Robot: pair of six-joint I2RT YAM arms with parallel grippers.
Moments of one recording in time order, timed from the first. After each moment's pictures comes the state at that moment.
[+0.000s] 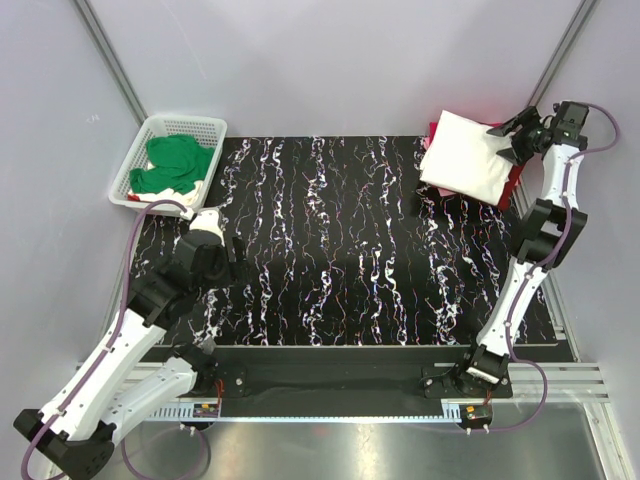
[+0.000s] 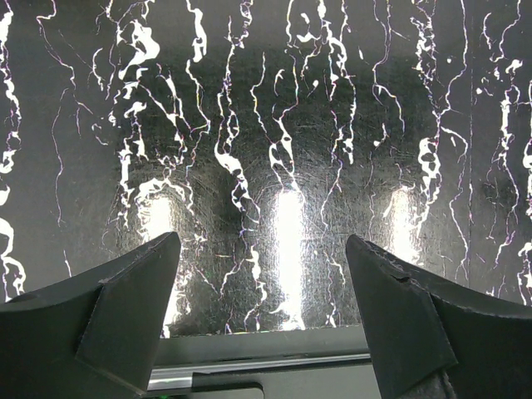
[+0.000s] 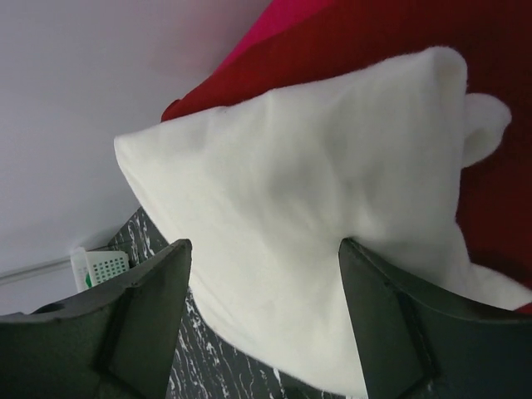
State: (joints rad) left arm -0.54 0.75 0.89 -0.89 -0.30 -0.46; right arm -0.42 2.43 2.39 -0.64 -0.59 0.64
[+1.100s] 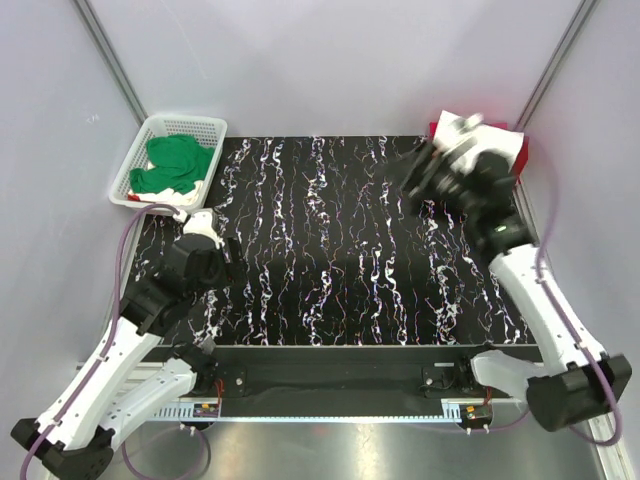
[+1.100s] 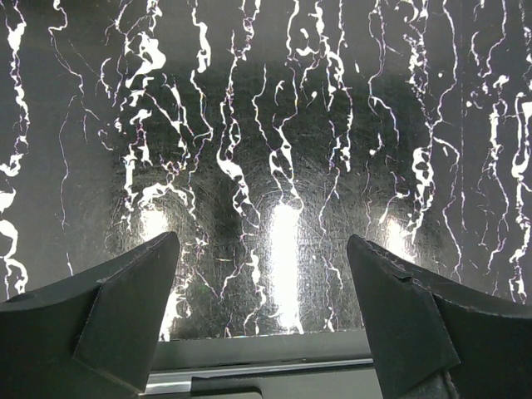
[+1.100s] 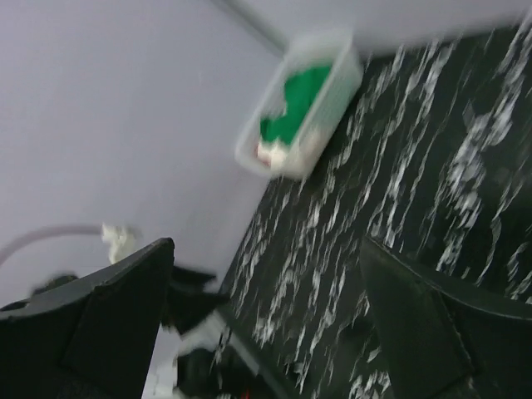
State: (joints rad) left arm -0.54 0.70 0.89 -0.89 -0.32 -0.47; right arm 0.17 1.16 1.24 -0.09 -0.53 0.81
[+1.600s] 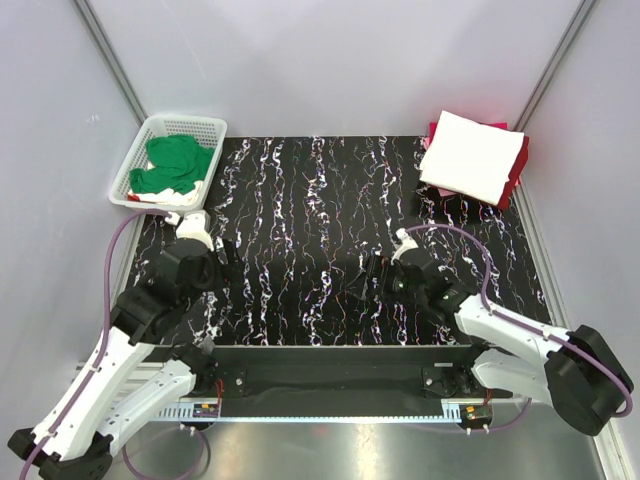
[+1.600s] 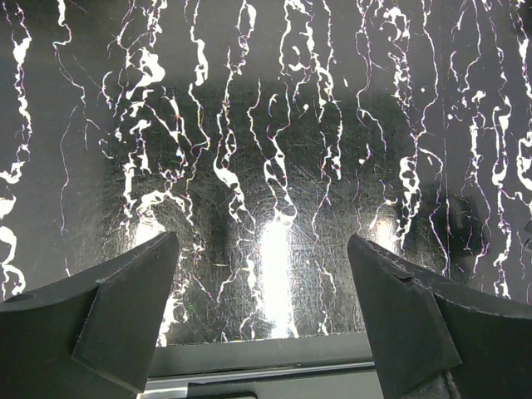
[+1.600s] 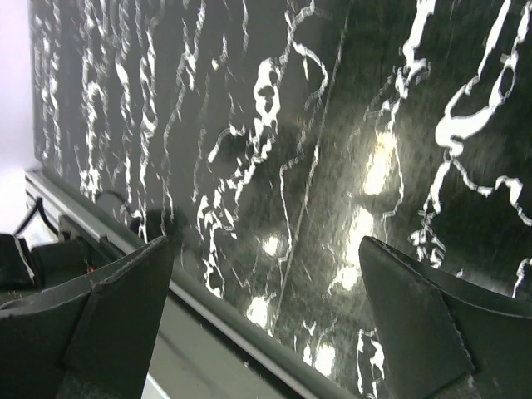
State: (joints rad) left arm -0.54 0.65 0.89 -0.89 -0.32 -0.47; right arm 0.68 1.08 0.44 0.04 -0.16 0.79
